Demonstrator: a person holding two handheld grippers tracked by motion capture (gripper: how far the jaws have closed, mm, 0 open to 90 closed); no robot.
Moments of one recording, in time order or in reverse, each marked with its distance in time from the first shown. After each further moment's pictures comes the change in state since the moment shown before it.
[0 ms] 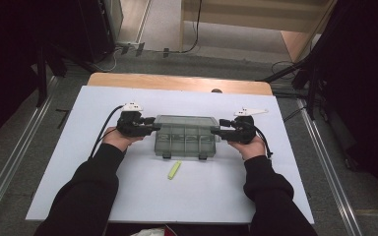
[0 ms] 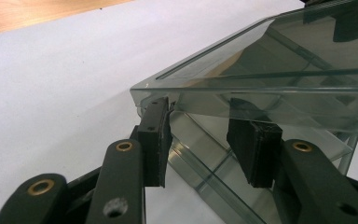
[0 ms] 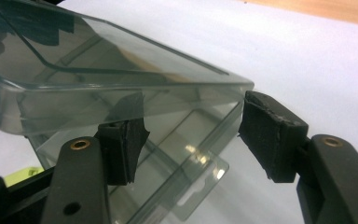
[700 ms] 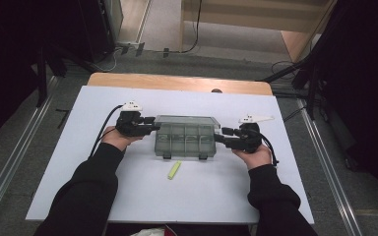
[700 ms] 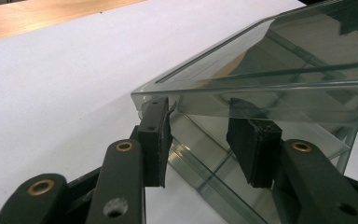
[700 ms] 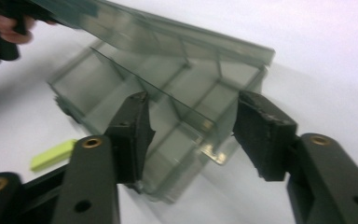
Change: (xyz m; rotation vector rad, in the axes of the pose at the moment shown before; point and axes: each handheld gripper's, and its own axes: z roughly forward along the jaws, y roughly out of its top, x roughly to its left) left arm -0.001 0.002 -0.003 0.000 -0.001 0.016; right arm 0.018 -0.013 -0.026 0.044 0.007 0.052
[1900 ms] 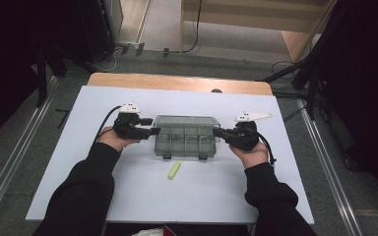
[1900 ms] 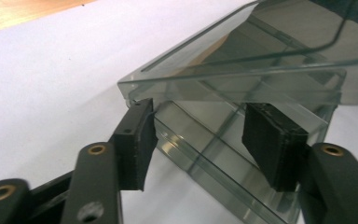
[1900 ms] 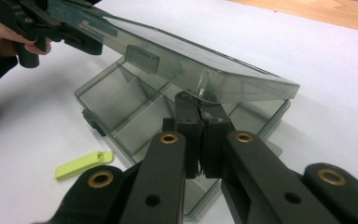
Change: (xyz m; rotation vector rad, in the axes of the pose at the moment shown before) left arm 0.001 -0.001 -0.007 0.039 -0.040 0.050; right arm 0.026 0.017 -0.008 -0.035 0.016 -0.069
